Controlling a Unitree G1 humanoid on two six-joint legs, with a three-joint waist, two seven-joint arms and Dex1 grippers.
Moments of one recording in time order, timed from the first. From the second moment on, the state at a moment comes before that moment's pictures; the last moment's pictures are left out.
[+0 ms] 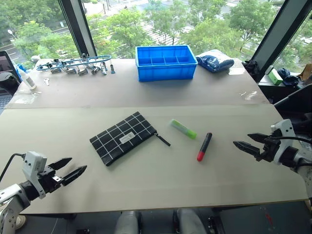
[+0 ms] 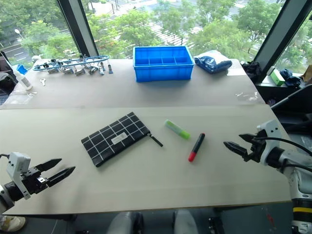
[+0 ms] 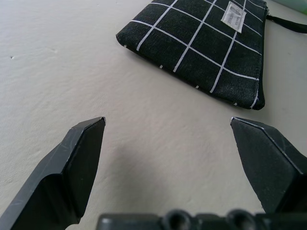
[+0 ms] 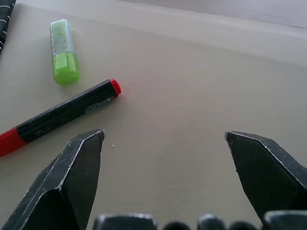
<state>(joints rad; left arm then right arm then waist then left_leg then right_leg) 0.28 0.72 0.53 -0.09 -0.59 0.46 -0.97 -0.15 -0.83 -0.32 0.14 0.46 0.48 0.93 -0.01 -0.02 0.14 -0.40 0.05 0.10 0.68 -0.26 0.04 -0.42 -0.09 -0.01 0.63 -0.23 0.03</state>
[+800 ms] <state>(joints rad) 0.07 0.83 0.32 0.35 -0.31 -0.29 -1.32 -0.56 -0.51 0.14 -0.07 0.42 0.58 0.89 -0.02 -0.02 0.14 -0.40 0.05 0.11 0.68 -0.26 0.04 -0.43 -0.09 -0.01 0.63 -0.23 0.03</state>
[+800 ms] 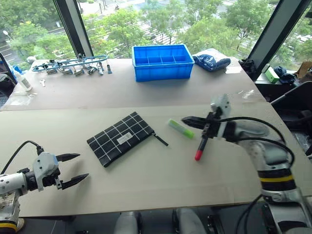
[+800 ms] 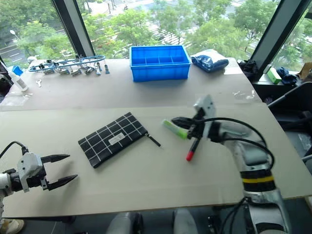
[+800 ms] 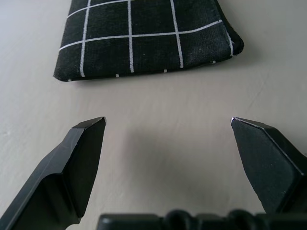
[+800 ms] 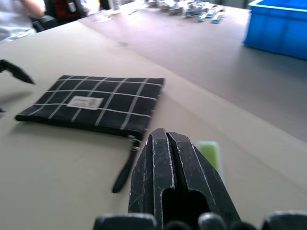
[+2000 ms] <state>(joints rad) -0.27 0.81 -0.01 0.48 0.05 -0.85 -0.97 -0.89 -0.18 0.41 0.64 -0.11 0.14 0.78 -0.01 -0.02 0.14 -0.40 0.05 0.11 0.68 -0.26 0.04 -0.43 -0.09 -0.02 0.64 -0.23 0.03</state>
